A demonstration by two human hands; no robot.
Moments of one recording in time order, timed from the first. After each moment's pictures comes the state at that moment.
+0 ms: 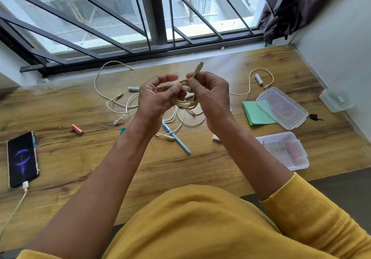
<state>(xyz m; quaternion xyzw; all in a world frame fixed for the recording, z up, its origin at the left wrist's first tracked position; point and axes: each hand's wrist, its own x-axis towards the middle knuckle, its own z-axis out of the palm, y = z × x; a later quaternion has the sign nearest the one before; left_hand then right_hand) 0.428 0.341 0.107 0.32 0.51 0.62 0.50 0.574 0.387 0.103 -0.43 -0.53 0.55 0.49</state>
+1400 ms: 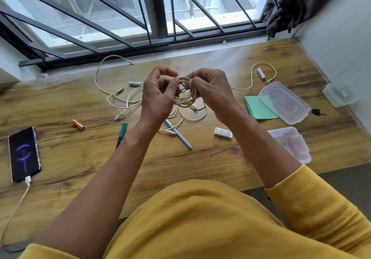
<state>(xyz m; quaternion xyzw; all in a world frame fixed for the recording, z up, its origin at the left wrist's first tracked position) 0.430 0.339 0.091 0.47 0.60 0.56 0.32 0.582 0.401 0.104 -0.44 -0.62 0.53 0.37</state>
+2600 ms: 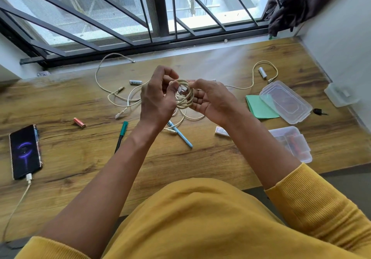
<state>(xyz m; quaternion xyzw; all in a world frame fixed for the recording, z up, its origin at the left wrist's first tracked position) 0.429 0.335 0.088 0.57 0.65 0.49 0.13 0.581 0.395 0.101 -0.41 -0.34 0.79 0.31</state>
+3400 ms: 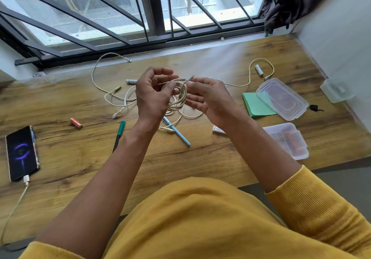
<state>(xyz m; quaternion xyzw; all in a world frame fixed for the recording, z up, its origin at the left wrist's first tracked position) 0.433 0.335 0.089 0.42 0.60 0.60 0.32 0.589 0.386 0.098 -0.42 -0.38 0.75 0.34</state>
